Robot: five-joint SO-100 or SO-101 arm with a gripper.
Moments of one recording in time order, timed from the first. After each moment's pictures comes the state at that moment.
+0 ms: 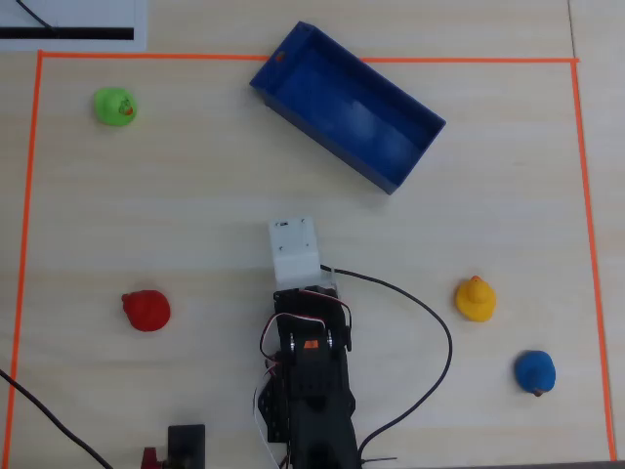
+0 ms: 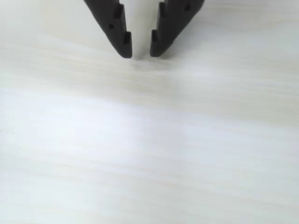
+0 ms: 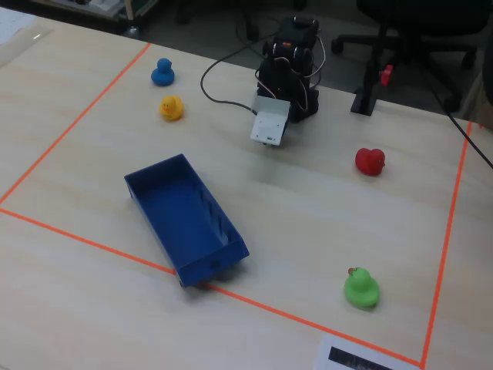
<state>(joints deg) 0.1 189.8 178.2 76.2 -92.9</state>
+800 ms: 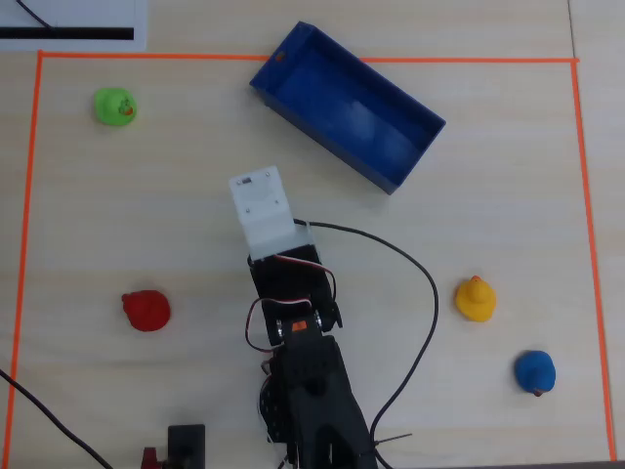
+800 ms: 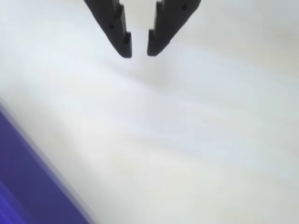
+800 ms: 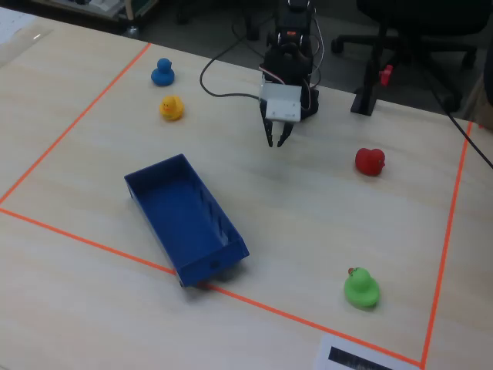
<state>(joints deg) -10.2 163.9 156.0 48.7 -92.9</state>
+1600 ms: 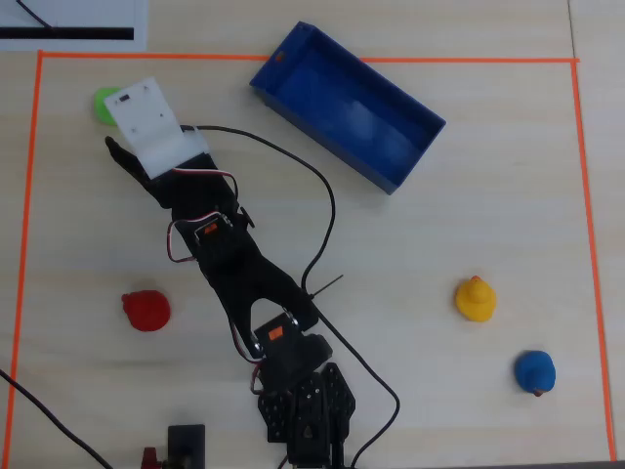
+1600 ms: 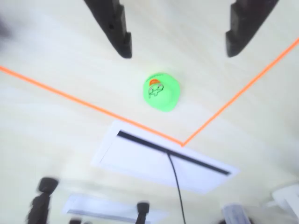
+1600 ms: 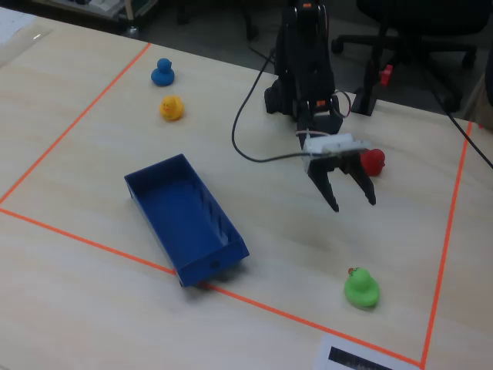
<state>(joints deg) -27.2 87.1 122.6 -22.9 -85.7</state>
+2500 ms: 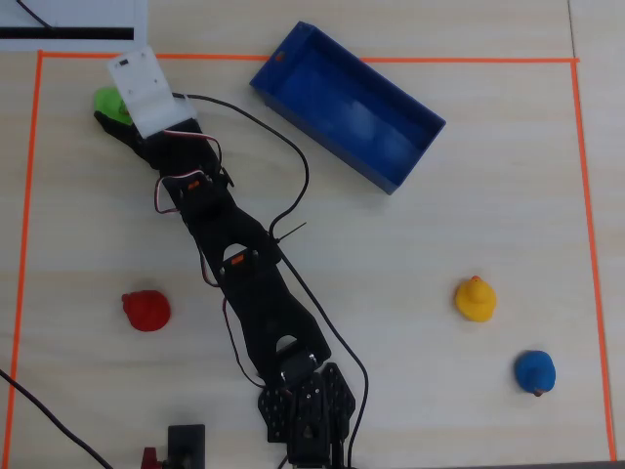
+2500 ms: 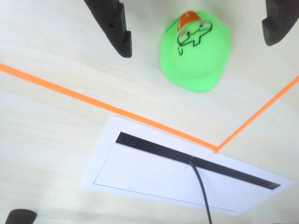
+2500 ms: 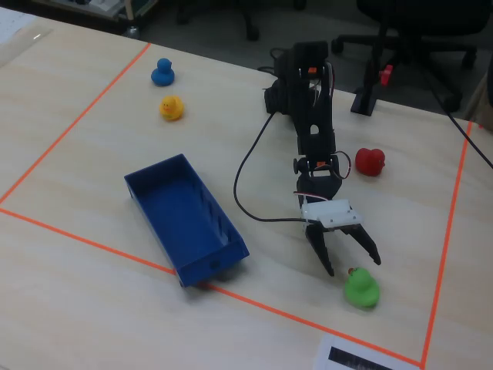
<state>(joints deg) -25.0 47.5 84.3 -24.5 -83.3</state>
